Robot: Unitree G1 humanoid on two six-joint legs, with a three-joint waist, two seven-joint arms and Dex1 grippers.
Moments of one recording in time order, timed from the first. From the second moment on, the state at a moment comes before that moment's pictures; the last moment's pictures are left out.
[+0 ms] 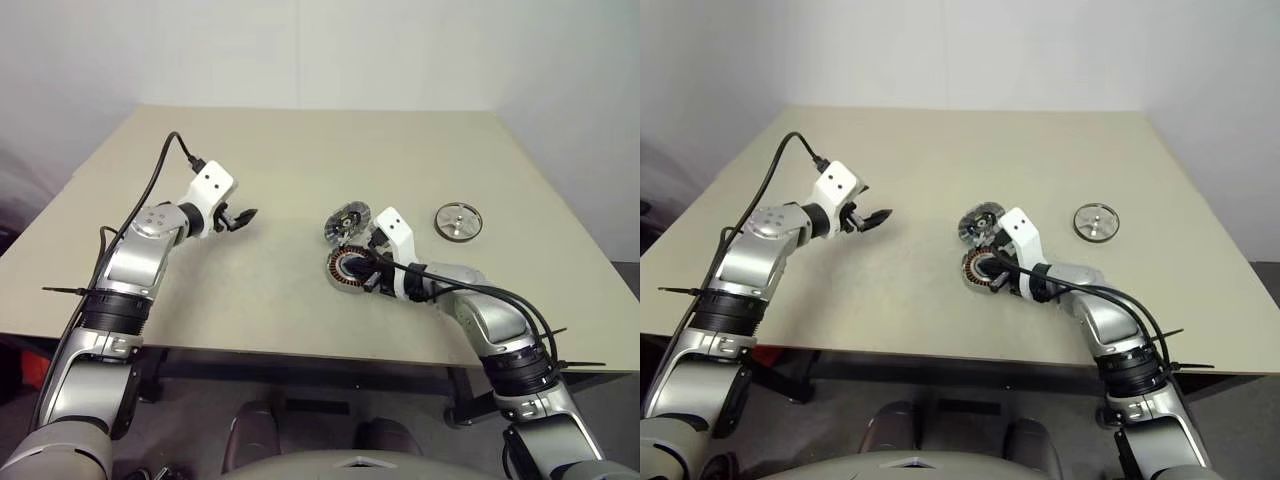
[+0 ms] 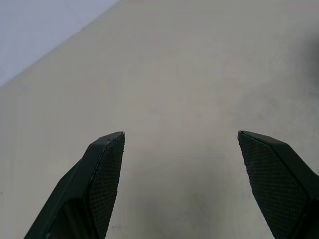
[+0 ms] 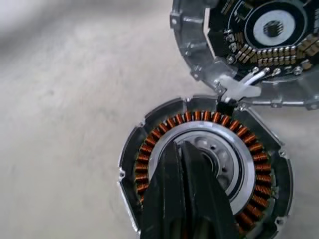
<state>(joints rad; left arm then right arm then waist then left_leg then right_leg) -0.60 0.55 -0.07 0.22 -0.04 0.38 -0.68 -0.35 -0.40 0.17 -0.11 0.28 0.77 0.67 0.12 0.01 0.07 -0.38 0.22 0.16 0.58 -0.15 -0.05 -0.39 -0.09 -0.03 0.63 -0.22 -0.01</state>
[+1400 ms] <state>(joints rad) -0.58 0.57 -0.07 0.21 -0.04 0.39 -0.68 -0.41 -0.44 0.12 -0.16 0.35 0.84 0.66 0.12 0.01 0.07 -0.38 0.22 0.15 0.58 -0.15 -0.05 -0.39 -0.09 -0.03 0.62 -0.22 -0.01</state>
